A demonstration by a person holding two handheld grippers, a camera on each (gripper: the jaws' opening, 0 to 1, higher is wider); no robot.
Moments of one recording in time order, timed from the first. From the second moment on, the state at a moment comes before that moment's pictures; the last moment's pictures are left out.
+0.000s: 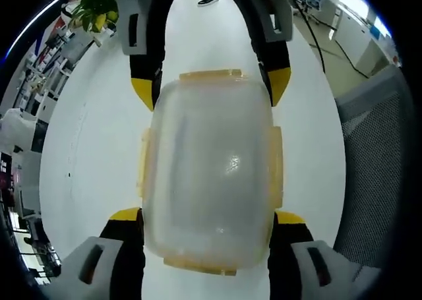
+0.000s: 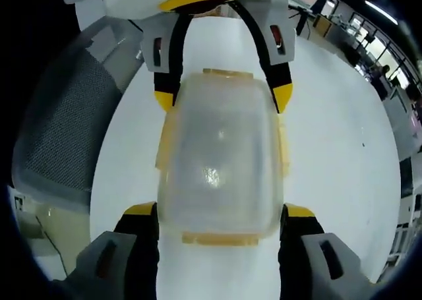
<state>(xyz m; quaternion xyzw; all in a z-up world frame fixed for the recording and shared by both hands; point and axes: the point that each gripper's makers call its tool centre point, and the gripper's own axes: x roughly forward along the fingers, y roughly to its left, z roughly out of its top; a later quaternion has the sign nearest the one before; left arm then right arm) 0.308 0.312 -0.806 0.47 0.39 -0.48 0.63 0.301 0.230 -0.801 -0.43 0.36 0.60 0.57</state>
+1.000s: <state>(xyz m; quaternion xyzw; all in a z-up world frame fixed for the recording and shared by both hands) 0.333 0.368 -0.810 0.50 0.39 -0.47 0.61 0.322 0.287 -0.803 -0.42 0.37 0.58 0.59</state>
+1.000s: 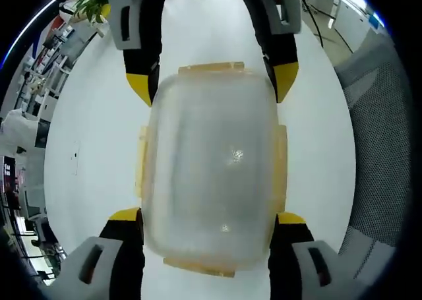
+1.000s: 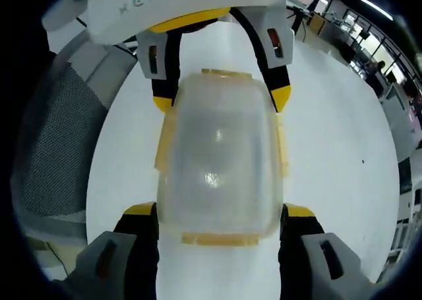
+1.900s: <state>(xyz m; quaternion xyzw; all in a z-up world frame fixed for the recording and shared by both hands) 0.390 0.384 -0.816 0.53 0.36 -0.47 0.61 0.369 0.304 -0.804 -0.42 0.40 0.55 0.60</state>
